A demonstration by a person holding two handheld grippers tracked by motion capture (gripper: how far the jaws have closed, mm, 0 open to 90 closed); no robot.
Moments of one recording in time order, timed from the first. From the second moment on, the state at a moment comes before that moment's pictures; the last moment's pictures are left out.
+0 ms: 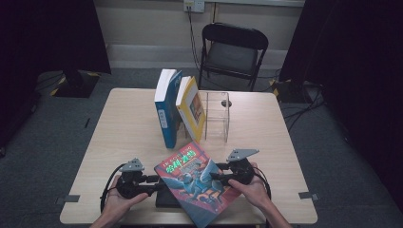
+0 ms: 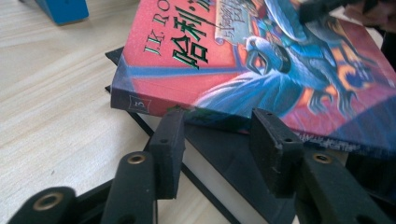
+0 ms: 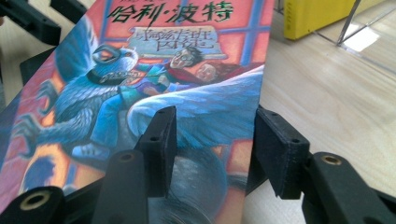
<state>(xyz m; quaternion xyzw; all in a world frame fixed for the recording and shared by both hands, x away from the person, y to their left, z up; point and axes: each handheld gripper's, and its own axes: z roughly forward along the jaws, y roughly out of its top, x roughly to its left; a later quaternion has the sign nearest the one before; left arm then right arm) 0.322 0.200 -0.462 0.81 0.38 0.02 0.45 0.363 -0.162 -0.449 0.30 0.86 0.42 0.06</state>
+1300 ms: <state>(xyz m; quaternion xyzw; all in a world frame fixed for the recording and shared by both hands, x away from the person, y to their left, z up) 0.356 0.167 -0.459 0.80 0.39 0.02 0.46 0.367 -0.161 -0.454 0.35 0.83 0.43 0.08</state>
